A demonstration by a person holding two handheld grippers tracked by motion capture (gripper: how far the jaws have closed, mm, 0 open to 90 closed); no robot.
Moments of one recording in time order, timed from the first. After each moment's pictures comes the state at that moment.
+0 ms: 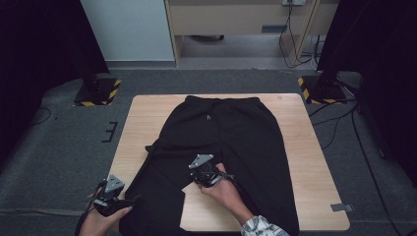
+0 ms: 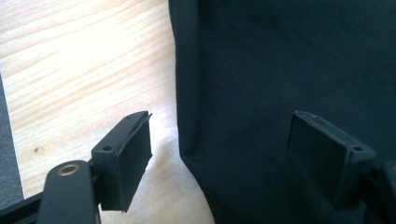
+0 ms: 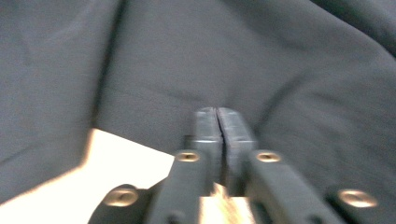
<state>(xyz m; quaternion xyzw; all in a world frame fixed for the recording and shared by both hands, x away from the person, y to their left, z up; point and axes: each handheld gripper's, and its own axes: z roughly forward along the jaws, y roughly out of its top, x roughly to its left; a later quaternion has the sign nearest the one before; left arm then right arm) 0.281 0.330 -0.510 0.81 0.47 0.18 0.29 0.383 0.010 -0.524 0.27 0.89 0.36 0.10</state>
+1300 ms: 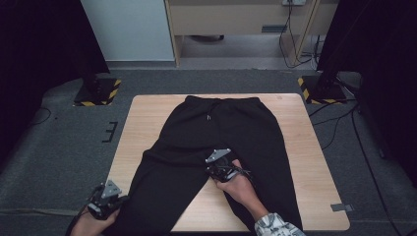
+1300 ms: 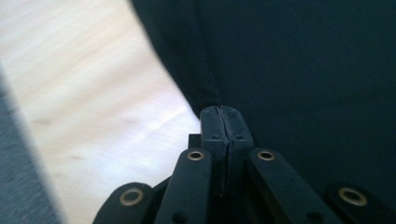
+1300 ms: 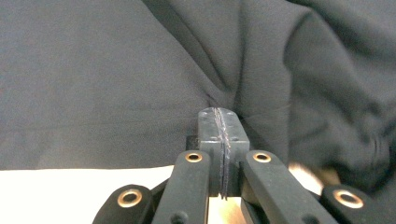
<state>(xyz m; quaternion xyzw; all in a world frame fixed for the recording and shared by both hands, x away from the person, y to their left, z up) 0.262 0.335 -0.507 0.86 0.41 0.15 0.25 0.395 -0.037 -0.521 0.30 0.89 0.34 0.09</state>
